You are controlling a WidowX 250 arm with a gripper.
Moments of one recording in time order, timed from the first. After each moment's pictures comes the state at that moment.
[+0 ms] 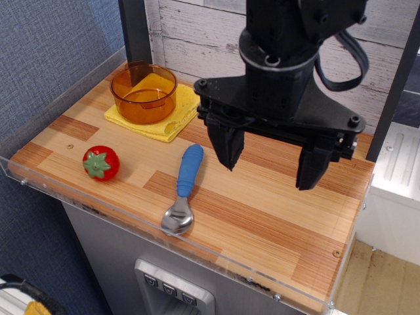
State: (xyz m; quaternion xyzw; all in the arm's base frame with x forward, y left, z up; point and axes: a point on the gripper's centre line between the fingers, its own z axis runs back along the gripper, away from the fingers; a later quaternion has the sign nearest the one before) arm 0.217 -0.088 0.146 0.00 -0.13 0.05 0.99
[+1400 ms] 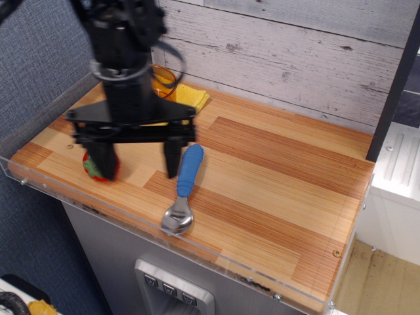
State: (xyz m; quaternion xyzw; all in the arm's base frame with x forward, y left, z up) arm 0.208 0.036 0.095 0.00 -0.05 0.26 0.97
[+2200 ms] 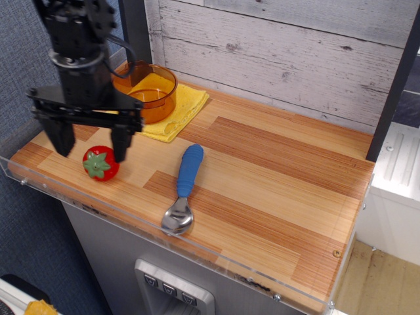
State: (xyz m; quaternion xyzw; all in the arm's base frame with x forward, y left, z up) arm 0.219 0.105 0.080 0.06 -0.03 0.20 0.98
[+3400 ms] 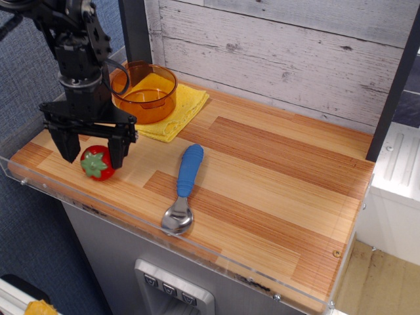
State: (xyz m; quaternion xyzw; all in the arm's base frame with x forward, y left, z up) arm 0.244 0.134 0.030 0.05 -0.01 0.17 0.98
